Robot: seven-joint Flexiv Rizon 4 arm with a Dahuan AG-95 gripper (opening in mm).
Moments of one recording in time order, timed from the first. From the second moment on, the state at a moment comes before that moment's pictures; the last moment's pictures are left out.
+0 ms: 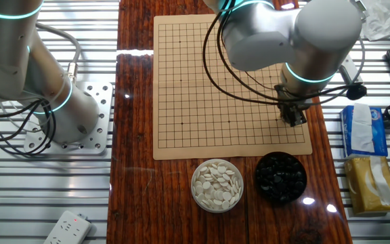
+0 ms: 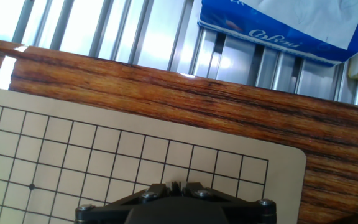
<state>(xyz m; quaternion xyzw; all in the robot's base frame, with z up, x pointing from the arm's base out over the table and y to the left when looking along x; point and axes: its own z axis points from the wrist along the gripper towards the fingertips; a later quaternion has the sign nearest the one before) 0.612 0.002 0.009 -0.13 0.99 0.02 0.06</state>
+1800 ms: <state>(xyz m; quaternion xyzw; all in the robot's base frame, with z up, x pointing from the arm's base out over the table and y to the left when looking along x) 0.611 0.004 0.009 -0.15 0.99 0.03 0.06</state>
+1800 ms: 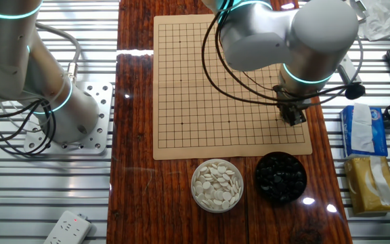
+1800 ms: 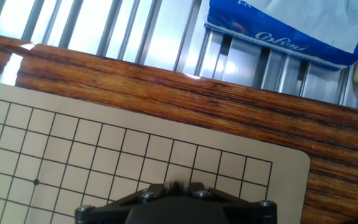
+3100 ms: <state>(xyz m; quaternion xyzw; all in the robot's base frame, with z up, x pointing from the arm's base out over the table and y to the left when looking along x) 0.613 -0.001 0.010 -0.16 0.98 0.05 0.07</state>
